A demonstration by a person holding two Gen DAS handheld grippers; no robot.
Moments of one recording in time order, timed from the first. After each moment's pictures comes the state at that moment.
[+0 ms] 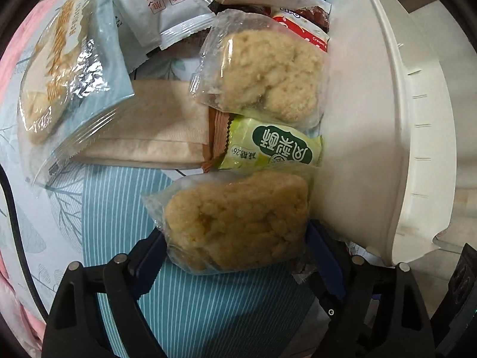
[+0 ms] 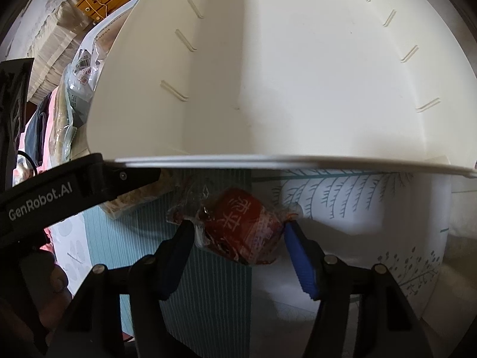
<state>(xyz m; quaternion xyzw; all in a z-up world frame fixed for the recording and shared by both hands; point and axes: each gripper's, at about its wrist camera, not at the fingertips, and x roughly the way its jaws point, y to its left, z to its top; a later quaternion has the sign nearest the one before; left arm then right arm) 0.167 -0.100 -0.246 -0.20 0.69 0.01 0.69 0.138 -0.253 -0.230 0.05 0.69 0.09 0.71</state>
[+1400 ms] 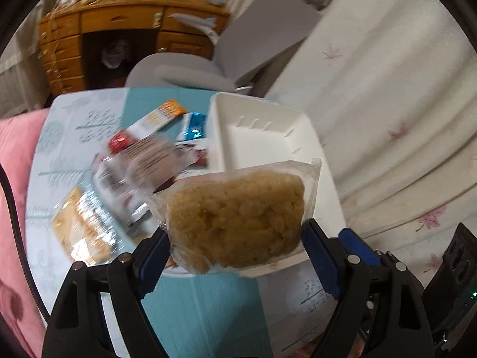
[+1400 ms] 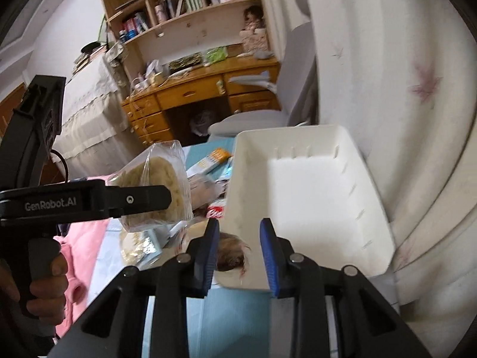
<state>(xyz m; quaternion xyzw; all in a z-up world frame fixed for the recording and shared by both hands) 0.189 -0.086 -0.055 -0.14 0.52 -0.18 0.82 0.127 -0.269 -0.058 0.06 0.41 0.09 0.91</state>
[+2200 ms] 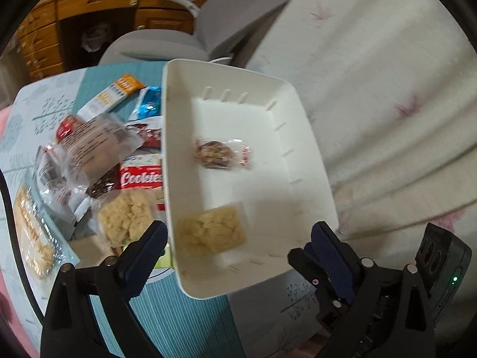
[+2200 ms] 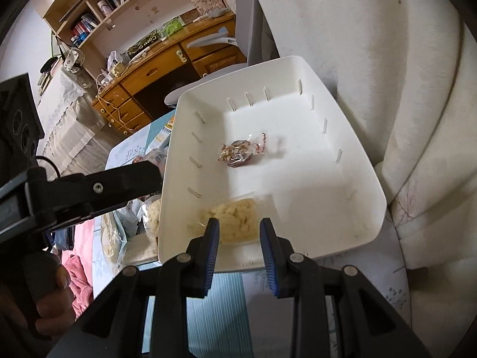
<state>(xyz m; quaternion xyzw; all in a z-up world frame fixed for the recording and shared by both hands) 0.212 -0.161 -0.099 -0.13 0.57 -0.18 0.79 0.155 -0.332 -0.122 0.16 0.51 0.07 0.84</state>
